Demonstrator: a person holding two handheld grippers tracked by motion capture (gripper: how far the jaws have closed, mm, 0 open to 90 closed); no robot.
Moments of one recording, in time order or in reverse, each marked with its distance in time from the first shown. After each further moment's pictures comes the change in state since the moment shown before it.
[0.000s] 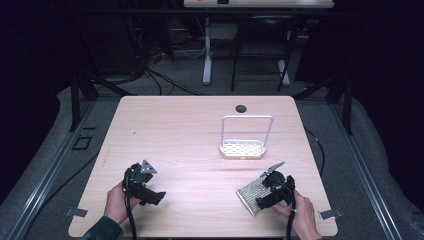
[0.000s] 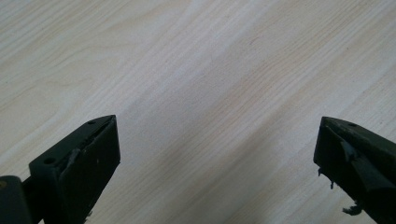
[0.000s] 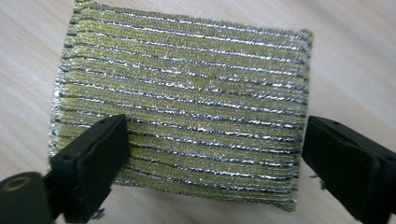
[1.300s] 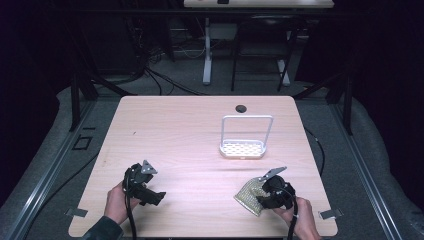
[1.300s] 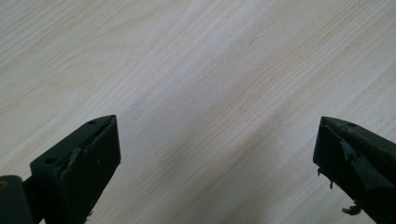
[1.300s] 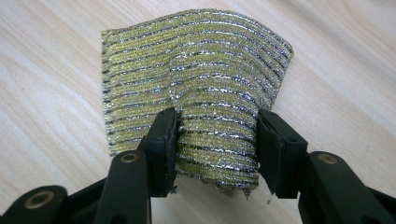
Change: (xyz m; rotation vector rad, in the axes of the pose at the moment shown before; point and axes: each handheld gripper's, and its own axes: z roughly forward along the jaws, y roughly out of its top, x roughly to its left) left arm -0.002 0.000 -0.001 -0.001 0.006 0.006; right arm 0.017 -0.006 -0.015 -0.082 -0.005 -0.065
